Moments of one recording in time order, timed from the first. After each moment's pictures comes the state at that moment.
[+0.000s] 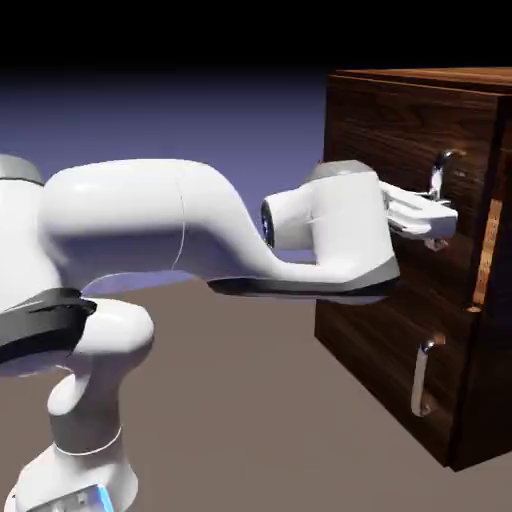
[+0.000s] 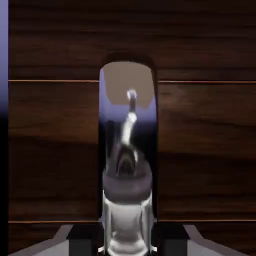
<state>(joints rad) 0.95 -0.90 -1.09 -2.31 -2.82 2.81 -0.30</state>
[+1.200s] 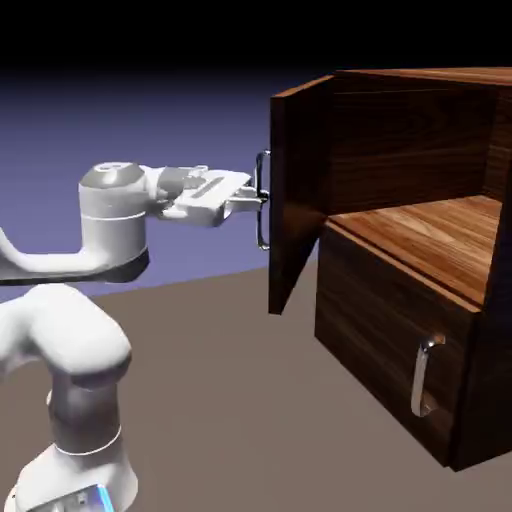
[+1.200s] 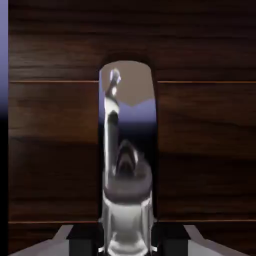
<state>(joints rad) 0.34 -1.41 0.13 -3.04 -1.47 2.10 -0.72</state>
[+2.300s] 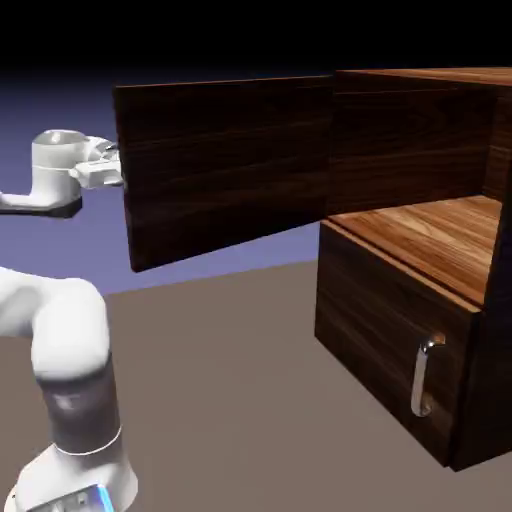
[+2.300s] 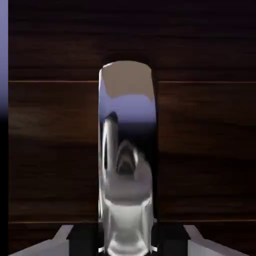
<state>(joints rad) -0.19 -0.99 1.25 -2.21 -0.59 1.15 -0.65</state>
